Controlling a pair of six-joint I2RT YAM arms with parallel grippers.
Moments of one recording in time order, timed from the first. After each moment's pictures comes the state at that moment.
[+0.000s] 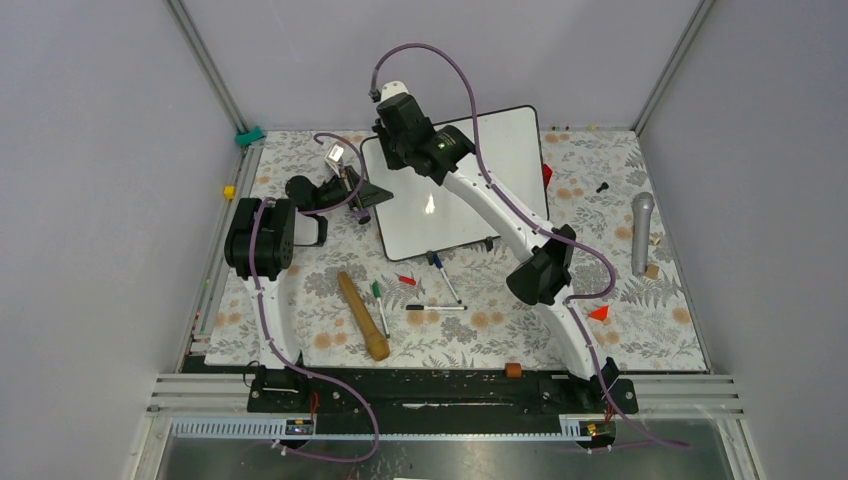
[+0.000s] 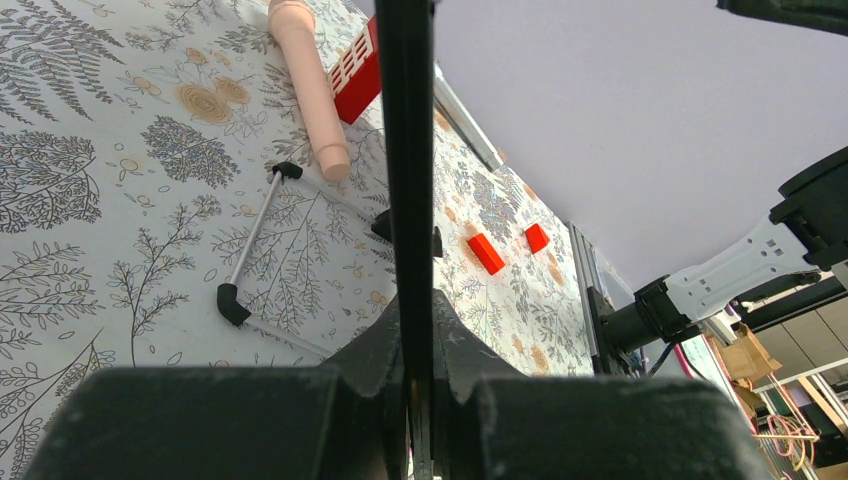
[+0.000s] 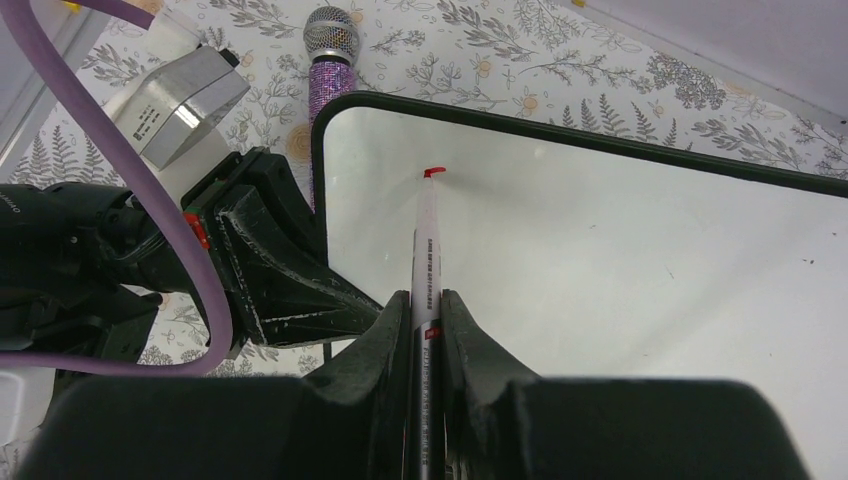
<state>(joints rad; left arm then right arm) -0.04 2.17 1.03 1.44 1.21 -1.02 0.81 2.33 2.62 -0.88 0.29 0.19</state>
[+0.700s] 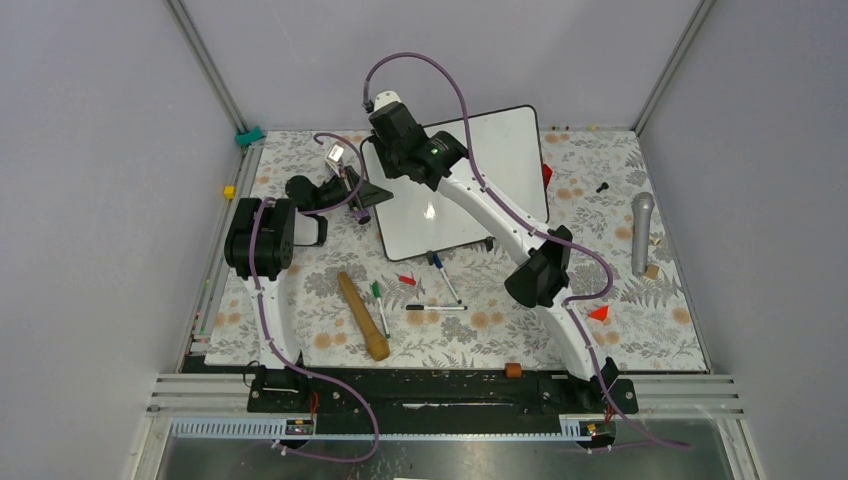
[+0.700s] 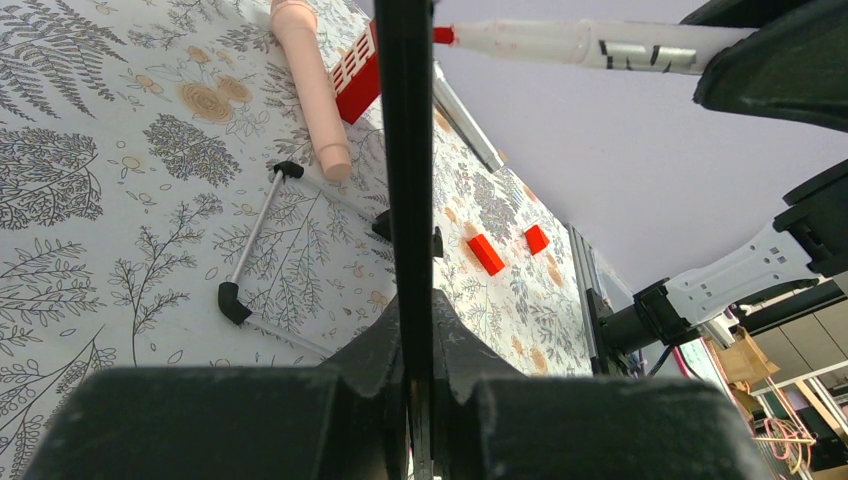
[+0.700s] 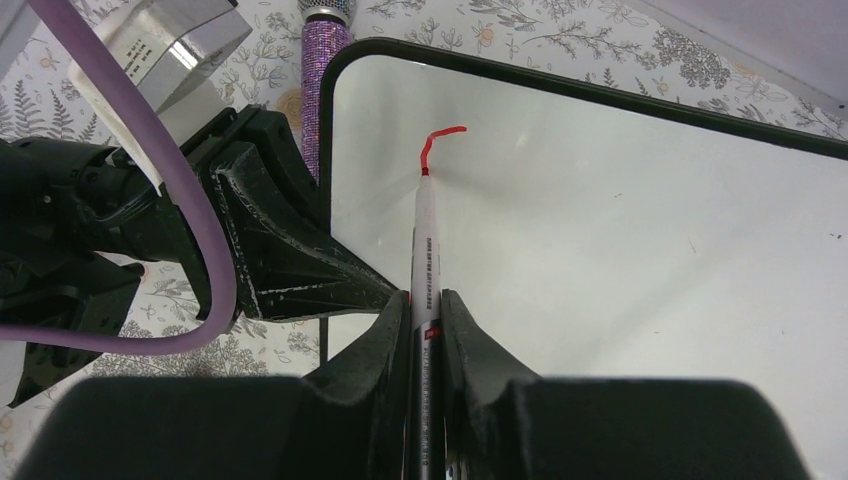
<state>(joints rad) -0.04 2.17 1.03 1.43 1.20 -1.02 0.83 2.33 2.59 -0.91 0.31 0.17</state>
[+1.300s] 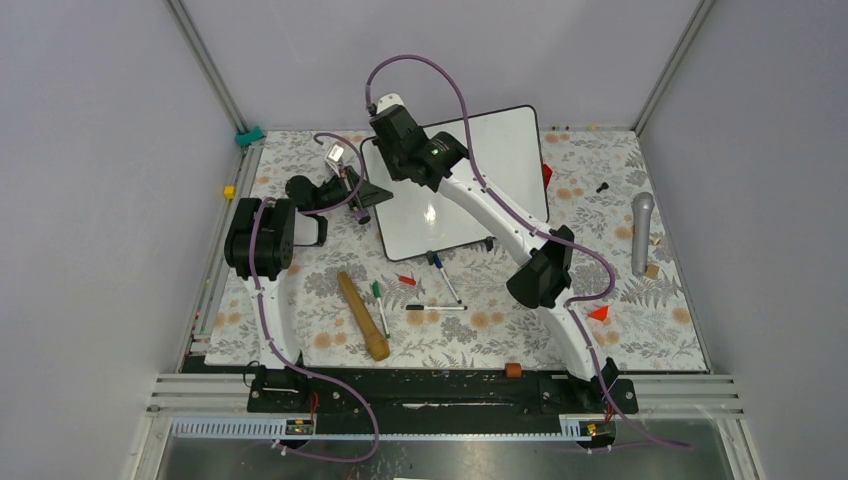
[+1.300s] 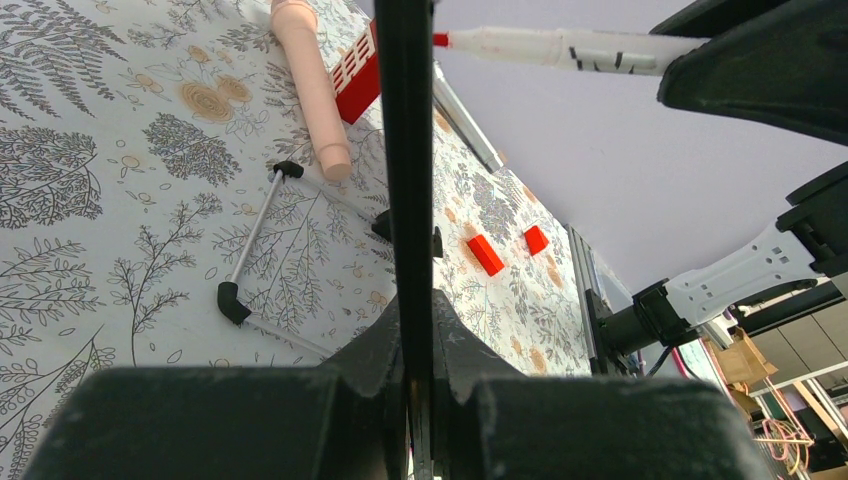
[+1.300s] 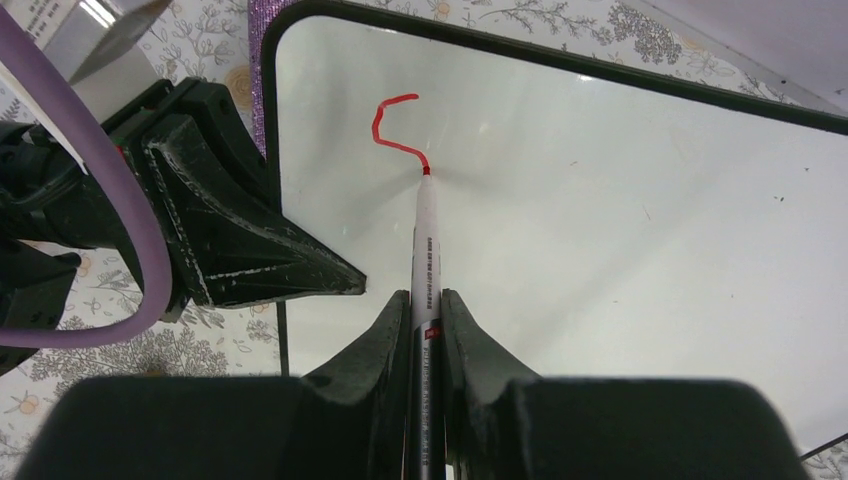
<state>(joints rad) -0.04 2.17 1.03 1.43 1.20 -1.02 0.83 2.31 2.57 -0.94 0.38 0.15</state>
